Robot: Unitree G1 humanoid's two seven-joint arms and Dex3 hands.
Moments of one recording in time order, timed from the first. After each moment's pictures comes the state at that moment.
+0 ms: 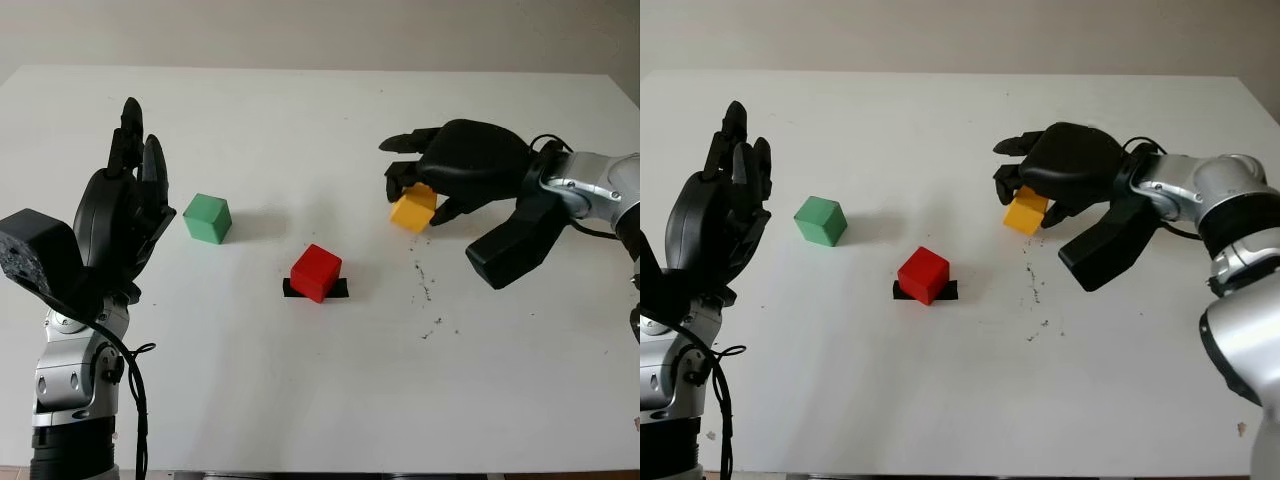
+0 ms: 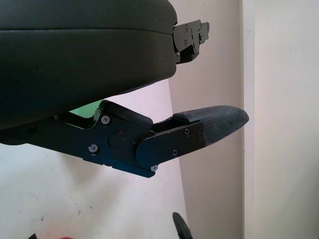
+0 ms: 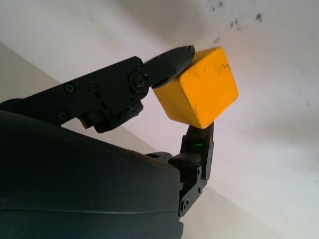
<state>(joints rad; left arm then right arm) -0.28 0.27 0.27 -0.12 -0.26 0.19 -0.18 -1.24 -0.78 0.69 1.13 -1.01 -0.88 -0.23</state>
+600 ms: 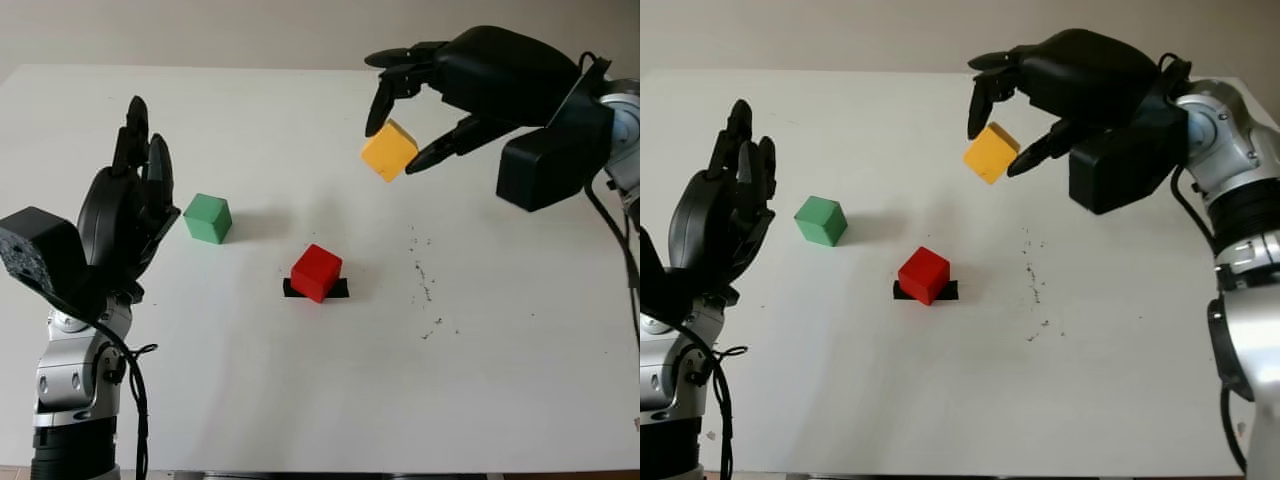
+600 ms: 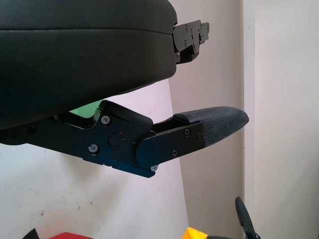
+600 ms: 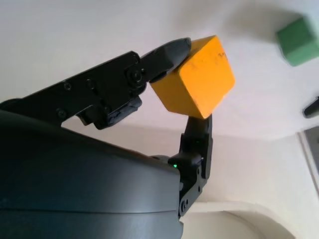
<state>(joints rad) -0.28 0.27 0.25 -0.14 -0.25 0.20 -0.16 -1.10 -0.71 0.29 0.76 -0.18 -0.66 0.58</state>
